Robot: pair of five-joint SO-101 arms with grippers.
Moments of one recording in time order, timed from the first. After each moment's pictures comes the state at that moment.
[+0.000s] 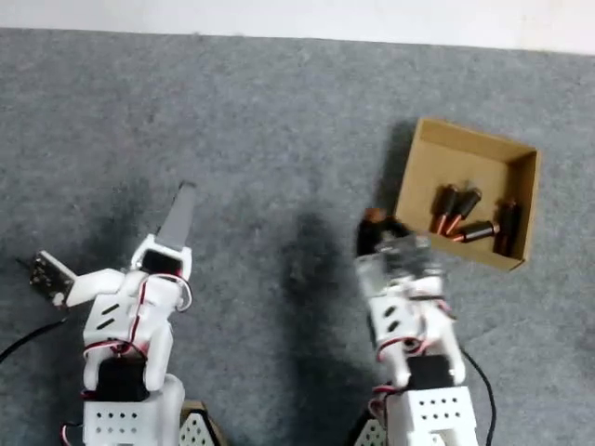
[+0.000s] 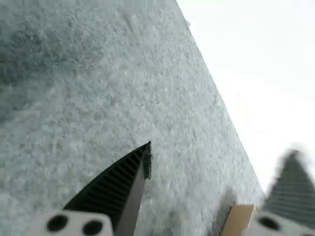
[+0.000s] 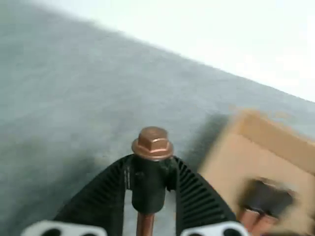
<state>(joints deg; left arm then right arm) -6.5 -103.4 91.7 41.7 66.1 -8.5 -87.0 96.0 10.6 13.3</state>
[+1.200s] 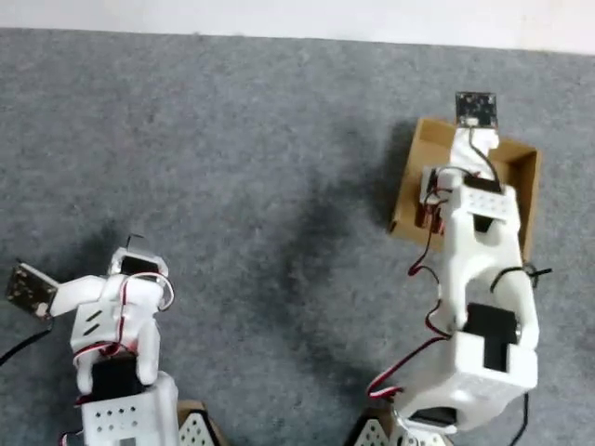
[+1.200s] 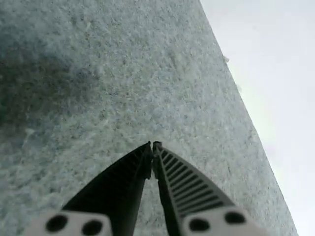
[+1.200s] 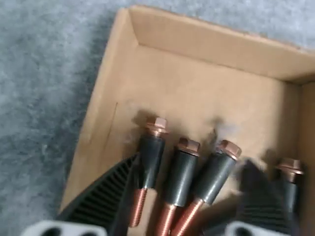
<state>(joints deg) -16.3 -103.3 95.8 41.4 62.3 6.3 6.5 19.2 32.9 11.2</state>
